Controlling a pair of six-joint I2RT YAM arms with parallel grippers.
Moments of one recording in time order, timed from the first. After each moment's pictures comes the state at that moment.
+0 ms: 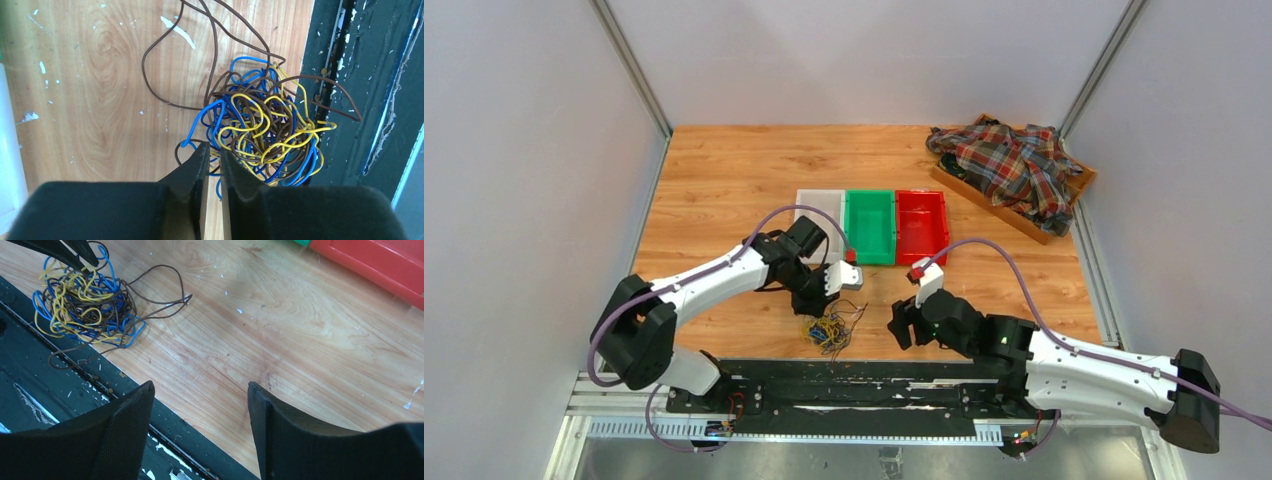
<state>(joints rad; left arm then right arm) -0.68 1.41 0.90 -0.71 0.50 0.66 1.16 0.80 0.48 -0.33 0.34 0.45</state>
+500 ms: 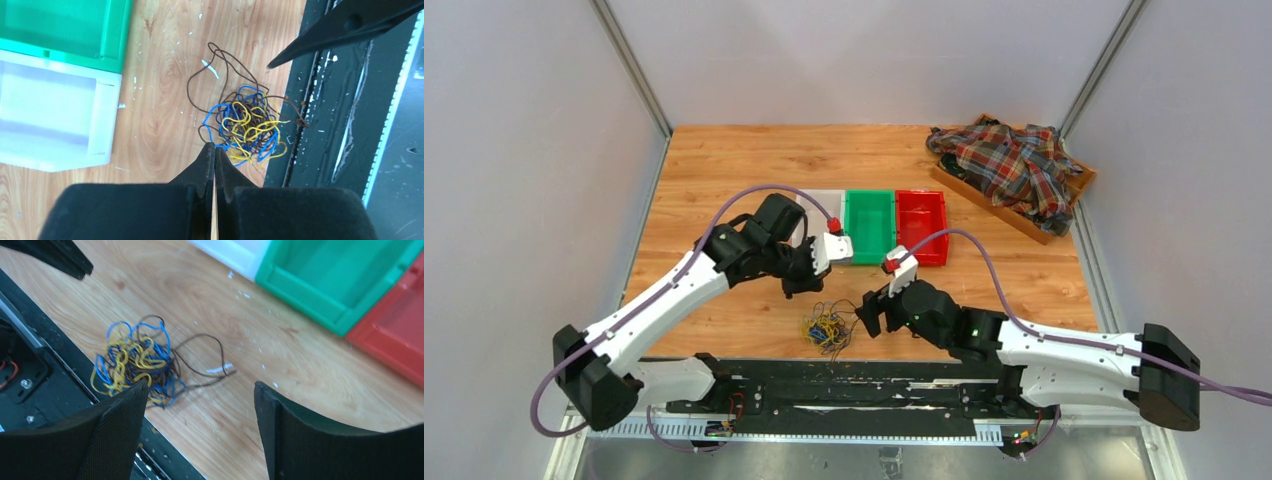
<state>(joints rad) -0.70 1.21 1.08 -0.85 0.46 0.55 1.18 0.99 0.52 0.00 0.36 0.37</state>
